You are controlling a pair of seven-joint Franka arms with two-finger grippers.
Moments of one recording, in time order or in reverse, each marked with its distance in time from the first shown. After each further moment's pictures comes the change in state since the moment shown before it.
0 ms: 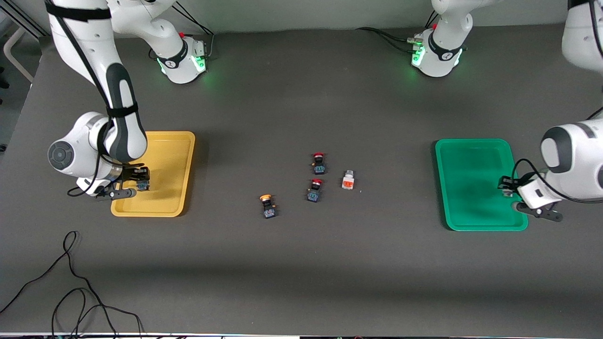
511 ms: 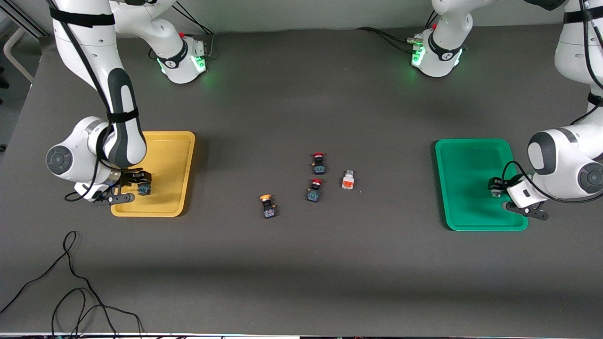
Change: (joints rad) left arm 0.007 0.043 -0.006 -0.016 0.000 0.066 0.007; right arm -0.002 0.009 -0.005 0.073 0.005 -0.056 -0.001
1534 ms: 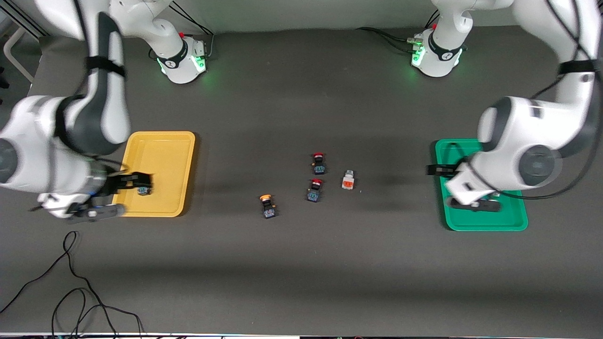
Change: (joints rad) left arm -0.442 -0.182 -0.045 0.247 -0.131 -0.505 -0.681; right arm 0.230 -0.027 -0.092 0.579 -0.070 -0.586 0.375
